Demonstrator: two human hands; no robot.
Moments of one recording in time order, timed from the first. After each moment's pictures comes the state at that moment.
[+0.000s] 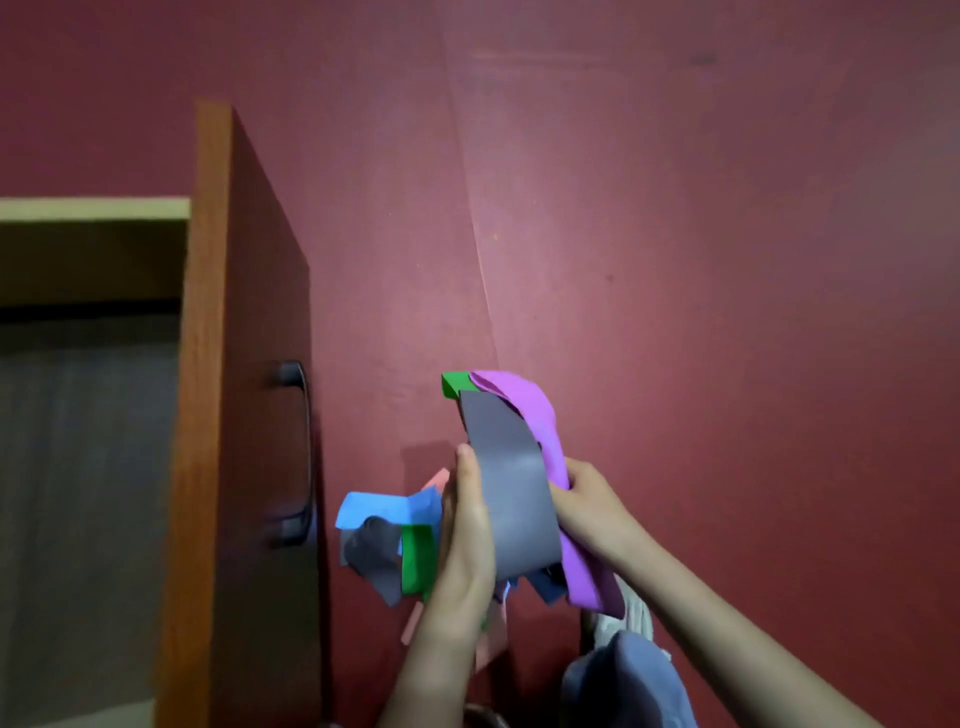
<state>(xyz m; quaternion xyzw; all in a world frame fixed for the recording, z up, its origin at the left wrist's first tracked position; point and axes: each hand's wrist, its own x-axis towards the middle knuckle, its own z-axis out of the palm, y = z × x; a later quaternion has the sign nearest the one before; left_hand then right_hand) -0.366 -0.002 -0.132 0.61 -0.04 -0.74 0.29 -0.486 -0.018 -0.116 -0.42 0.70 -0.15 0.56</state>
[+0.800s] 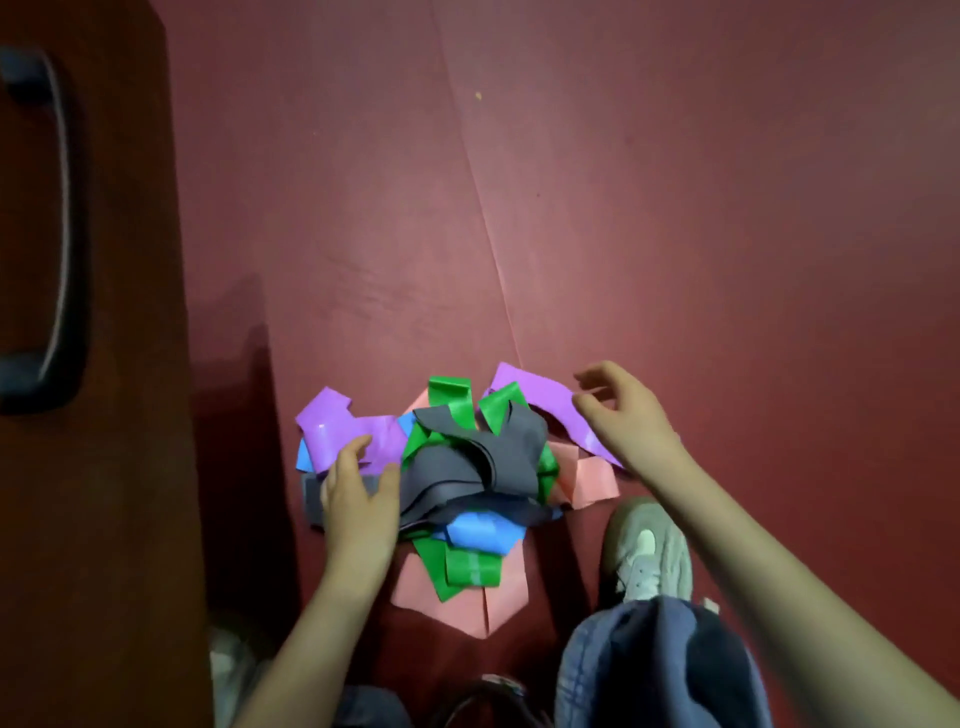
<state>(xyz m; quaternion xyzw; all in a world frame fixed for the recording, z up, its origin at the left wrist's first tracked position) -0.307 0.059 -0.299 0.79 -0.38 -0.44 0.20 -0.532 0.017 -0.263 -0.48 0.78 -0.14 0.37</state>
